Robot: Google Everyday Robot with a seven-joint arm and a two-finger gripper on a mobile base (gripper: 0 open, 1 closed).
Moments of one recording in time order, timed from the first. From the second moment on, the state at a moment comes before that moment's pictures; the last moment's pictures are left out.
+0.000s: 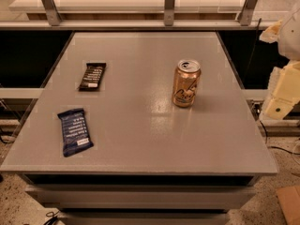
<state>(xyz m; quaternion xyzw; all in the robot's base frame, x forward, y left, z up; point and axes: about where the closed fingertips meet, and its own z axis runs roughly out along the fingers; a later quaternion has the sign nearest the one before) 0.438 -0.216 0.980 -0.60 0.78 -0.04 0.17</state>
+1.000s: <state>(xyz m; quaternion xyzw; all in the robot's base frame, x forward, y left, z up) 0.459 -0.216 0.963 -0.58 0.79 0.02 0.22</state>
